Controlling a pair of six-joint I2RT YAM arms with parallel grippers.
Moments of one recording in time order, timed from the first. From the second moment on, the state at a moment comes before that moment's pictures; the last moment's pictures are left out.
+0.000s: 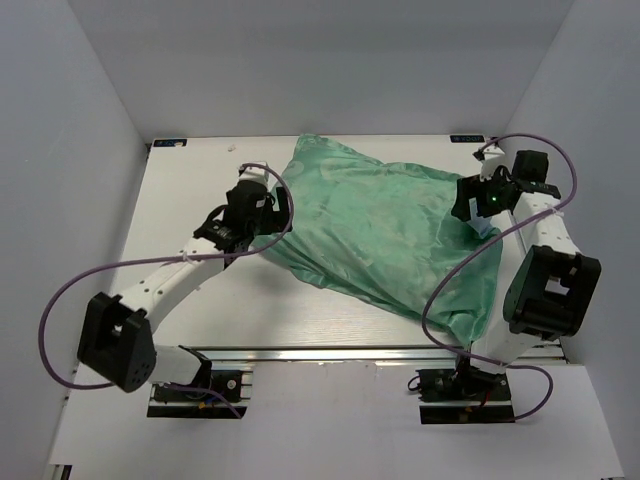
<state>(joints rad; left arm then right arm) -0.54 1.31 0.99 -0.24 -0.28 -0.38 -0.24 1.60 1.27 -0.55 -0.53 -0.45</state>
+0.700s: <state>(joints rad) -0.35 1.69 1.03 0.01 0.11 -0.33 -0.17 1.69 1.19 -0.34 -0.04 -0.63</state>
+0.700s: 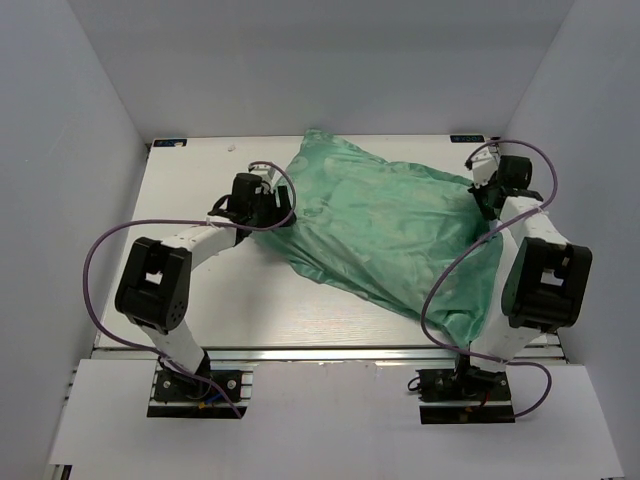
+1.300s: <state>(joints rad) -0.26 1.74 1.04 0.08 0.29 -0.33 -0.30 1.51 1.25 -0.35 0.00 -0.69</state>
